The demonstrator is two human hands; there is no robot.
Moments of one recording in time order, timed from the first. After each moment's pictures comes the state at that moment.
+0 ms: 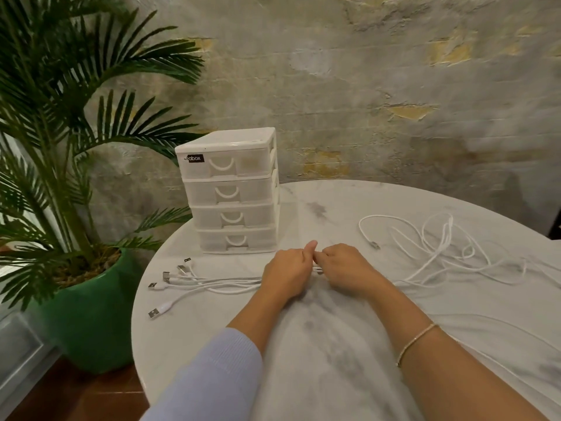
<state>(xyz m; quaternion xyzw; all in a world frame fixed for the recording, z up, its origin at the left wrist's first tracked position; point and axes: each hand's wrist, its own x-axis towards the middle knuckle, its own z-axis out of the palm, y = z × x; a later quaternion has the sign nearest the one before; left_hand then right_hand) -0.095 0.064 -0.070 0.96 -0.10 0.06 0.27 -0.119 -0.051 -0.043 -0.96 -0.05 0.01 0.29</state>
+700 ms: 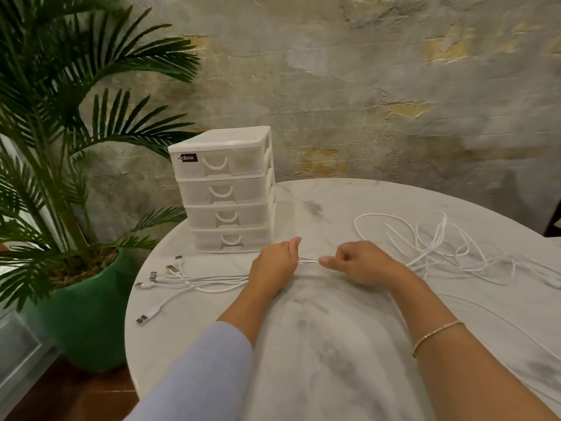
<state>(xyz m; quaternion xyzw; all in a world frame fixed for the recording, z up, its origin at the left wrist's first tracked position) -0.086 0.070 -0.065 0.96 -0.06 0.07 0.27 -0.113 -0.097 -0.047 -0.96 -0.04 0.02 0.29</state>
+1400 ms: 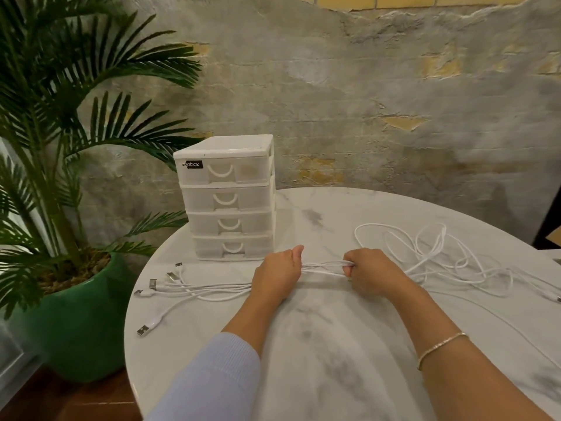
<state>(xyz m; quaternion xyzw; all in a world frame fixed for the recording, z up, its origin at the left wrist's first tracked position) -0.084 0.072 -0.067 0.95 -0.07 0.09 0.27 -0.114 -0.094 -0.042 -0.99 -0.01 -0.01 0.16</state>
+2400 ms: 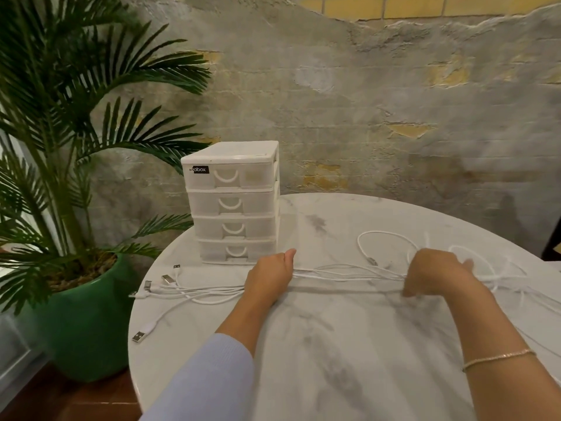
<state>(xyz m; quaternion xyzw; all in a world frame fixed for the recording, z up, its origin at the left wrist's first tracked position) -0.079 0.087 -0.065 0.96 -0.05 0.08 0.27 -0.128 -0.150 -0.013 -0.98 0.21 0.07 0.00</state>
